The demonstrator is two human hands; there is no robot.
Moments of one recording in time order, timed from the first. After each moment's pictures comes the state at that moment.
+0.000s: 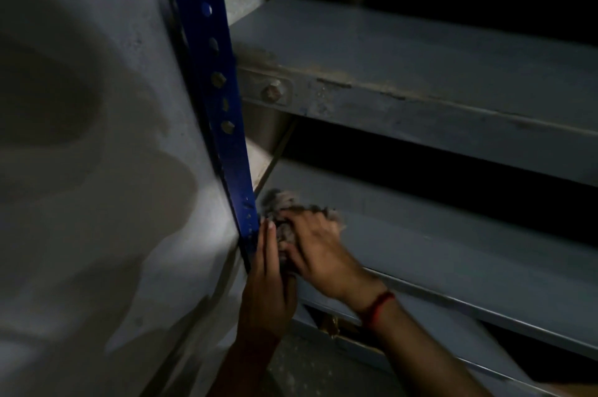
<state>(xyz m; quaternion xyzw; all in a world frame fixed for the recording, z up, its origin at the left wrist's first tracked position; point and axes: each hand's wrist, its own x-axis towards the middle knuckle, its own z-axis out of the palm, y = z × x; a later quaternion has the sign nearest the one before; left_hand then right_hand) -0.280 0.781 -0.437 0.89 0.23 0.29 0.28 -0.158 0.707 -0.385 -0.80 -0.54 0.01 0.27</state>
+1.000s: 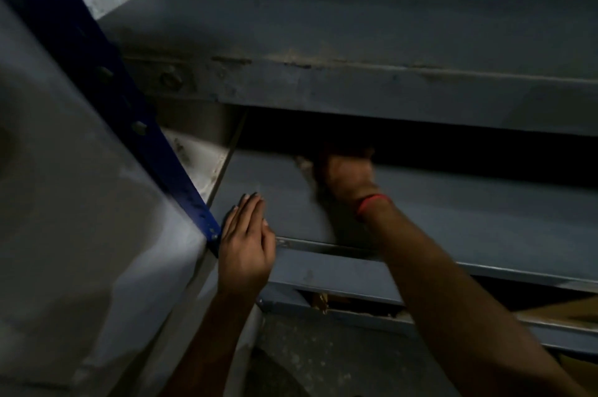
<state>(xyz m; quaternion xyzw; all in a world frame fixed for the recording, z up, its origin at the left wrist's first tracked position) -0.229 0.810 -0.439 0.93 0.15 0.32 0.14 -0.021 0.690 -0.393 -0.95 -0.27 -0.11 0.06</state>
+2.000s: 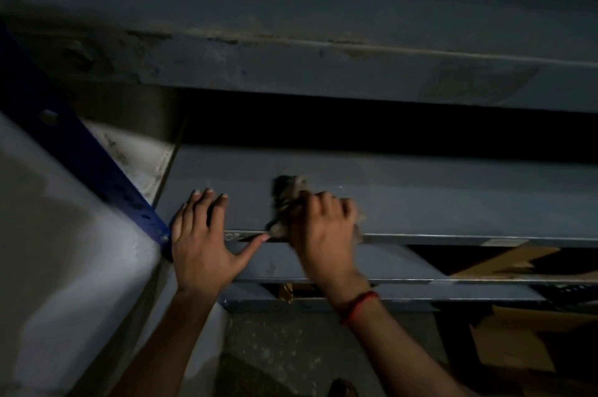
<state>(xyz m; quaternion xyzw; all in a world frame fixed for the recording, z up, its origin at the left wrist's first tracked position) -0.230 0.804 -0.431 0.96 0.14 0.21 0.07 -0.164 0.612 -0.403 -0.96 -0.21 -0.12 0.15</state>
